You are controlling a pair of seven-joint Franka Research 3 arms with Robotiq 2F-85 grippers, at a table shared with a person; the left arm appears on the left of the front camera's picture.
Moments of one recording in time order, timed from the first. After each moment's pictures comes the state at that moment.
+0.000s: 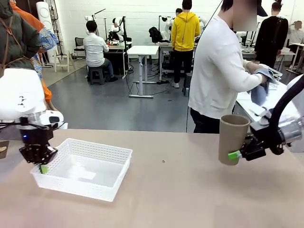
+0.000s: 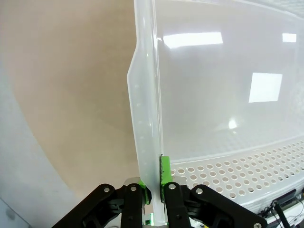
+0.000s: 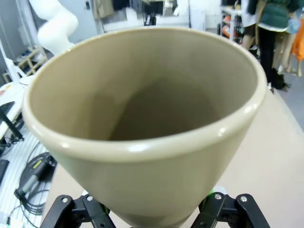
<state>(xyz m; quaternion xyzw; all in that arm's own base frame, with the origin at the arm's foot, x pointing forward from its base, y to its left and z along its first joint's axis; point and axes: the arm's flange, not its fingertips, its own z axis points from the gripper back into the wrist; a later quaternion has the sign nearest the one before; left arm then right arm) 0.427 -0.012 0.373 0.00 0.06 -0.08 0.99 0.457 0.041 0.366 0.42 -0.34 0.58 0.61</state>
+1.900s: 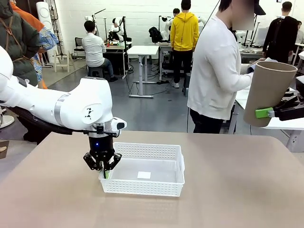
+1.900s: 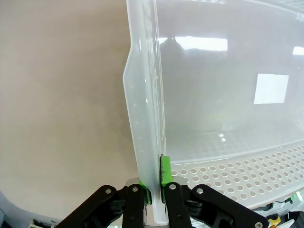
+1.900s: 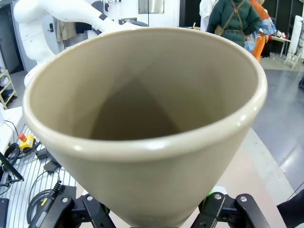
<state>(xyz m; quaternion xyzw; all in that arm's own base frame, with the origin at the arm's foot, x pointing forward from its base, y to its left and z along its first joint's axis) 0.430 -0.218 0.349 -0.01 0.05 -0.02 1.00 0.381 0.005 0.522 0.37 -0.44 0.52 0.63</state>
